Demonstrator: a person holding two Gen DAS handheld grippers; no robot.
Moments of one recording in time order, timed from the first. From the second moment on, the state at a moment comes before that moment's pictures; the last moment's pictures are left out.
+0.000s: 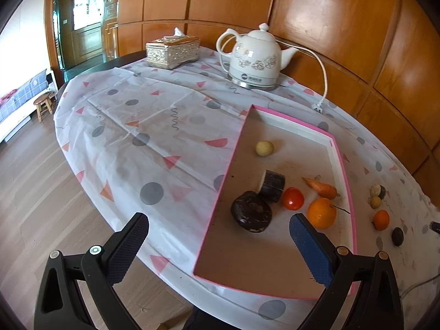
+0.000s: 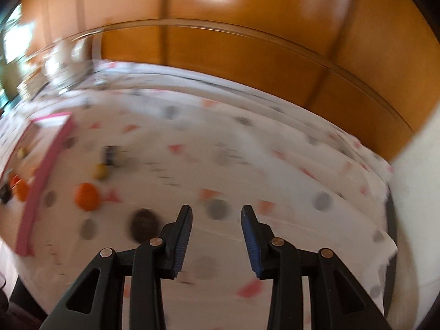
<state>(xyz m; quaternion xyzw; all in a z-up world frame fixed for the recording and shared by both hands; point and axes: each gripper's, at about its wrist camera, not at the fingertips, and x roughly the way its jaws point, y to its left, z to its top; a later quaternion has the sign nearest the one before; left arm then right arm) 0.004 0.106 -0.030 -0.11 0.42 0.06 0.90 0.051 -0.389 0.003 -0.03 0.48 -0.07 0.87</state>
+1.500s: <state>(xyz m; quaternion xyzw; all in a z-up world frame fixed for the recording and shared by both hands) 0.100 -0.138 -0.027 0.02 0.49 -0.25 0.83 0.016 -0.534 -0.032 0.17 0.49 -0.26 0.81</state>
